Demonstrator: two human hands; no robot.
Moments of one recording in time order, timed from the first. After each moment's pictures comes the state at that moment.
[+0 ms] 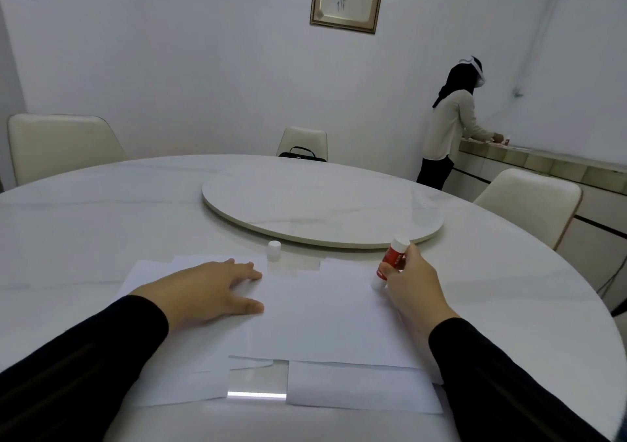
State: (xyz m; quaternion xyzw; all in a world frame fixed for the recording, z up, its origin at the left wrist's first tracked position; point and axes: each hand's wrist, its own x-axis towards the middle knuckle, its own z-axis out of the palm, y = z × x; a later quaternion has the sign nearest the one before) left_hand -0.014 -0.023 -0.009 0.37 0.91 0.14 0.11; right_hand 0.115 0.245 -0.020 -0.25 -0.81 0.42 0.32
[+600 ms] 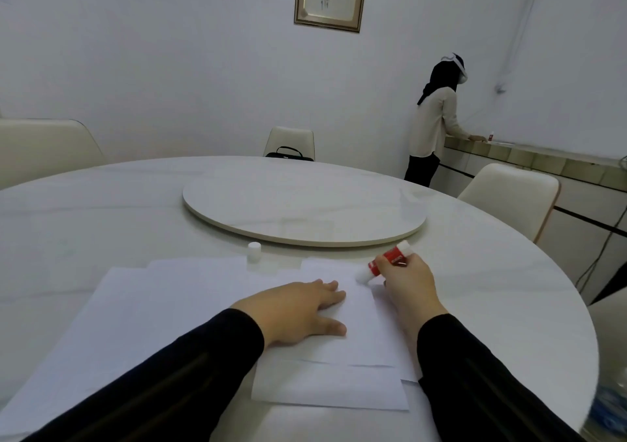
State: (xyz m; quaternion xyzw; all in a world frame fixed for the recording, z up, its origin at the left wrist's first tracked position) left_hand 0.051 0.085 -0.012 0.52 0.83 0.11 0.14; right_hand 0.119 0.265 -0.028 -0.30 -0.68 0.56 0.36
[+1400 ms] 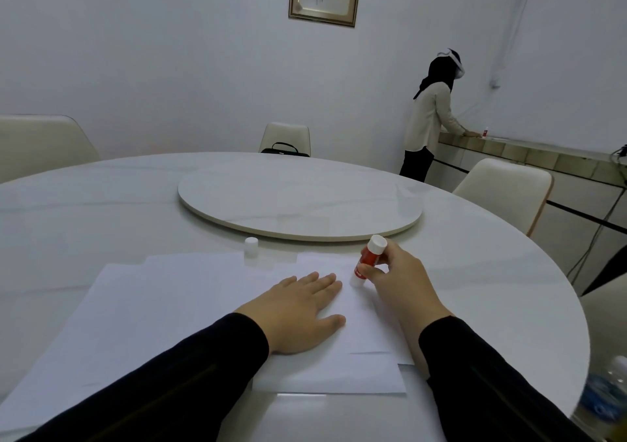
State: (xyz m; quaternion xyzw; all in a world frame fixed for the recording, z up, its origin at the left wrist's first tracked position) left_hand 0.058 0.085 -0.029 0.53 0.84 0.05 0.07; right_hand 0.141 0.249 -0.015 -0.22 -0.87 0.34 0.29
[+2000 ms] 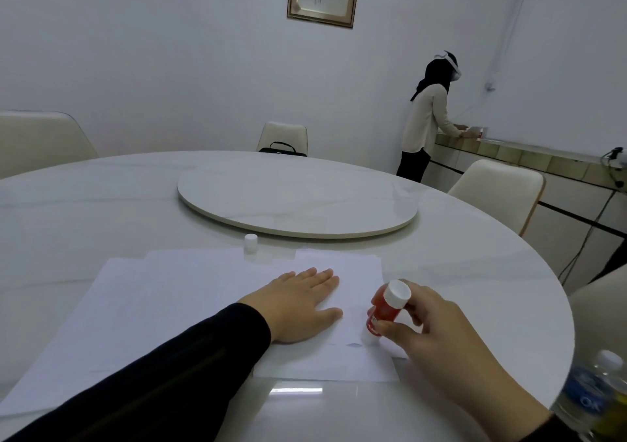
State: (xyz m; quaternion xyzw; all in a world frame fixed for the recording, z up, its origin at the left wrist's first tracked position) left_hand 0.059 0.084 -0.027 0.53 0.84 0.04 0.07; right_hand 0.242 0.195 0.003 -0.15 -0.90 0.33 0.22
